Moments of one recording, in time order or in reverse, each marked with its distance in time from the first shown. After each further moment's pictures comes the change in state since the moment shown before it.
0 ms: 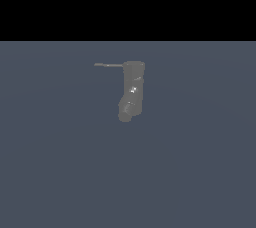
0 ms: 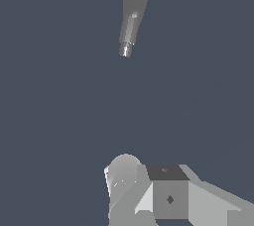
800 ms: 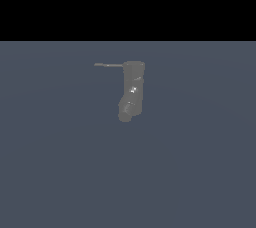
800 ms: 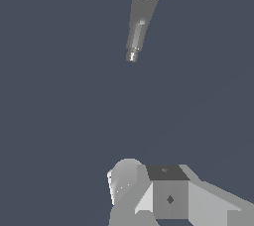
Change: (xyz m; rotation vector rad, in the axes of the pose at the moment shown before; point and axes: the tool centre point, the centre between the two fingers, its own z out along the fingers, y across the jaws) arm 0.003 -0.019 -0.005 0.000 0.030 -0.020
